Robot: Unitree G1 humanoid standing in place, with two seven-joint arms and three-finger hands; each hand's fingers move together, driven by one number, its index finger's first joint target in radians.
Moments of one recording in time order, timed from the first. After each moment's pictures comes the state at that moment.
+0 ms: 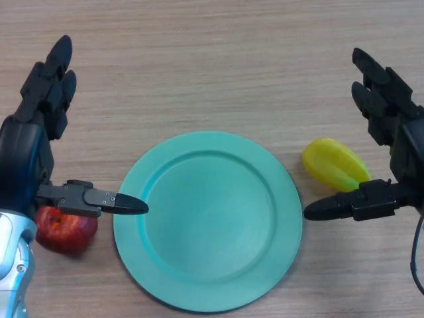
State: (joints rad) left arm -0.07 0.27 0.14 -0.34 -0.06 0.10 -0.12; right arm -0.10 -0.25 -0.04 -0.43 -0.03 0.30 0.19
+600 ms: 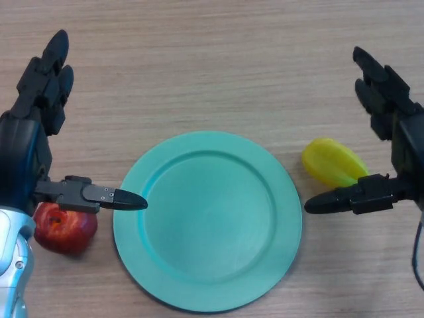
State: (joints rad) left arm -0.09 0.27 0.14 -0.34 -0.06 0.10 -0.12; right arm -0.15 -0.25 -0.04 -0.32 -0.12 0.20 0.18
